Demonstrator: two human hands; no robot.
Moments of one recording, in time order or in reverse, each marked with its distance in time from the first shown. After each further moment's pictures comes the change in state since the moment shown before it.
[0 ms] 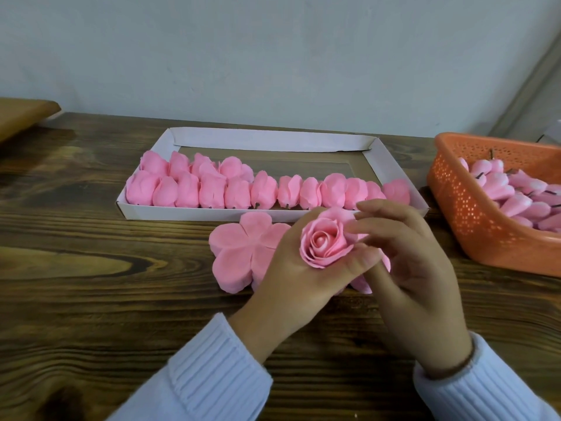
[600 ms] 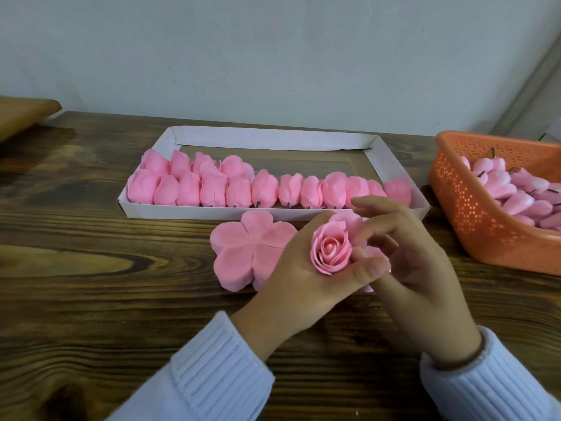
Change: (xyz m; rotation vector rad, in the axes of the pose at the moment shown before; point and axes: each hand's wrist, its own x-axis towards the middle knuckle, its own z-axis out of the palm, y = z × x) left_hand 0.000 0.000 0.000 -0.029 -0.105 -0.084; right_hand 0.002 0.004 -0.006 0.115 -0.110 0.085
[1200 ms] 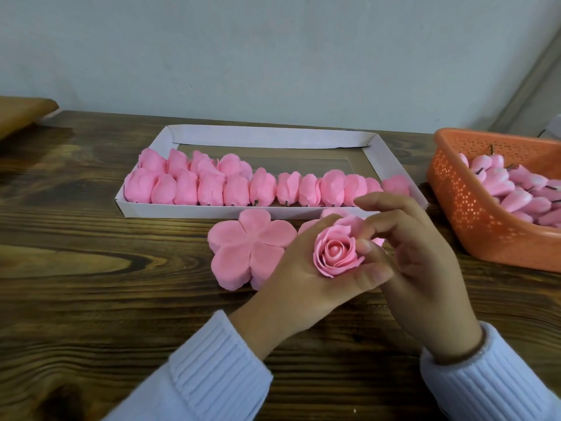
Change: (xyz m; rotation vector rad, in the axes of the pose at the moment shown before) left_hand 0.002 -0.004 0.002 -0.089 -0.073 0.004; right_hand 0.005 -0.002 -0.003 -0.150 0.039 -0.075
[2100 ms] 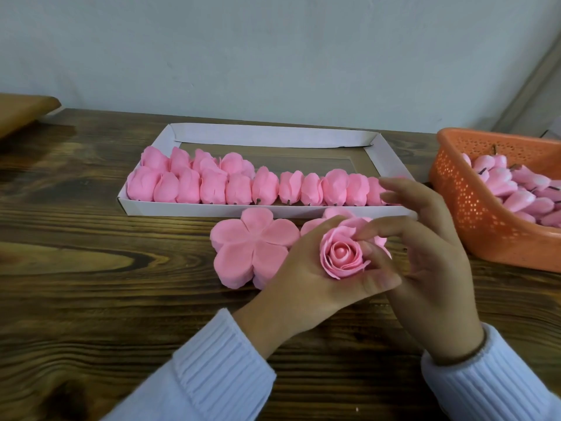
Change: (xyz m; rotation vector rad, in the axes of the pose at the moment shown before) left_hand -0.001 0.004 0.001 0.126 -0.025 0.057; right_hand -0.003 -0.001 0.000 -0.088 0.072 -0.036
